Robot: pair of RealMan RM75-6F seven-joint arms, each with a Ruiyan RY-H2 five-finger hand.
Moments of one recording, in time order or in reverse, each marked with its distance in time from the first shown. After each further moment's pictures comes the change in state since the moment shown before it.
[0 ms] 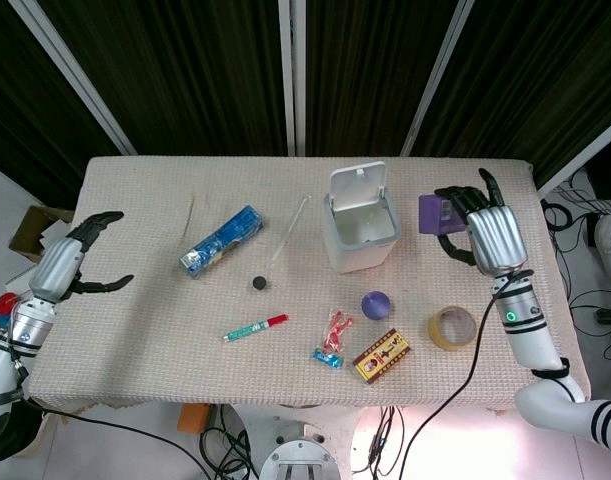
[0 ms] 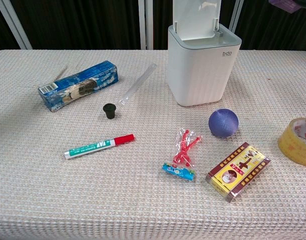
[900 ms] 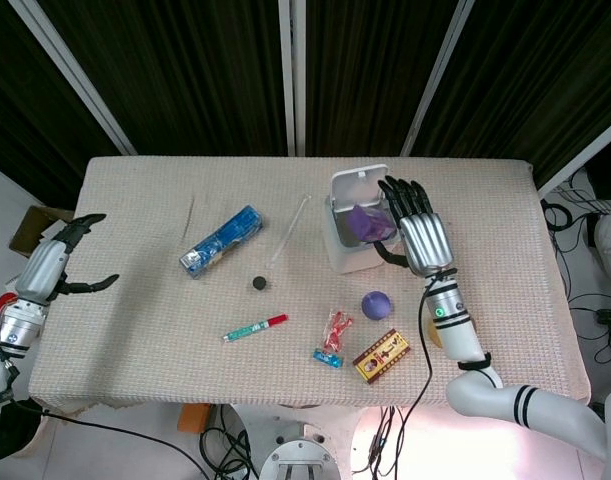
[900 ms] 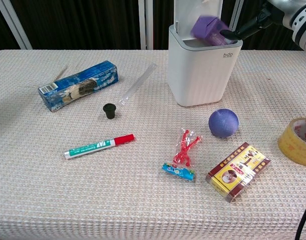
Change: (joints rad) left arm 0.024 -0.041 0.013 0.133 -0.014 -0.007 -0.097; right arm 0.108 -0.291 0.049 0.076 0.115 -0.062 -0.124
